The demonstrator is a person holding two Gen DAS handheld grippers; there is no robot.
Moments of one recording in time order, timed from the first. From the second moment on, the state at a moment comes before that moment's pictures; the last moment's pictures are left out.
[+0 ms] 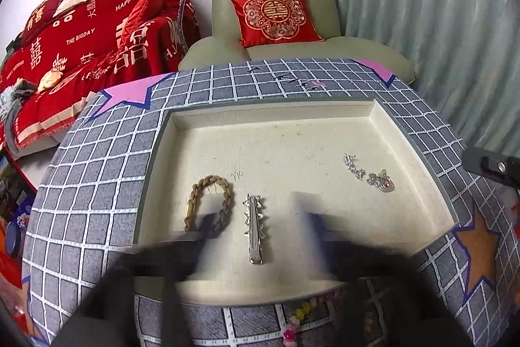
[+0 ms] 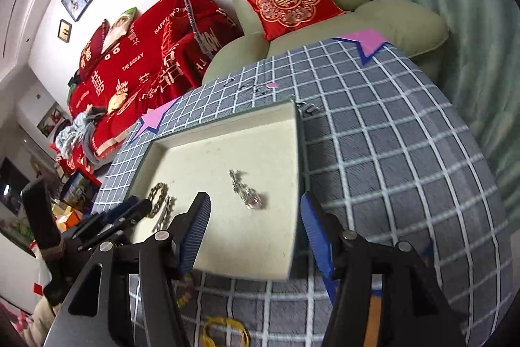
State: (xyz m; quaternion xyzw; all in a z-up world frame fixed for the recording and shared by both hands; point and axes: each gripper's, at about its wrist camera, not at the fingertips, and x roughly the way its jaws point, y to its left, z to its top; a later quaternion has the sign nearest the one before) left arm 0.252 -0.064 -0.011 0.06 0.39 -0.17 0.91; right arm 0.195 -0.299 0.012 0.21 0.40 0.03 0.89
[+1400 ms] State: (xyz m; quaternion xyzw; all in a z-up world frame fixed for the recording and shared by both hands) left arm 0.057 0.033 -0.029 0.06 0.39 -0.15 0.91; right arm 0.056 -0.250 -0.039 0.19 0.48 0.04 0.85
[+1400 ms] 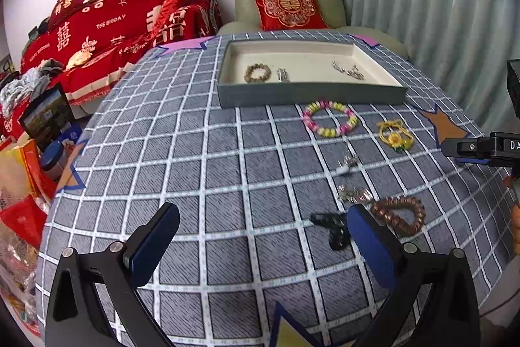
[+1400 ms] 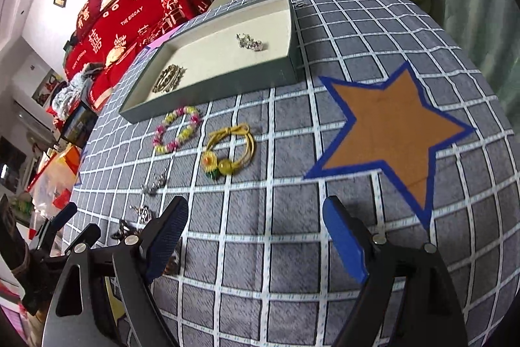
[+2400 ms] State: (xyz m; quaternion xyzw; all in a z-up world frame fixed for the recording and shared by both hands) left arm 0.055 0.008 -0.056 0.10 0.43 -0.14 0.89; right arm 0.046 -0.199 -0.040 0.12 0.50 0.09 0.85
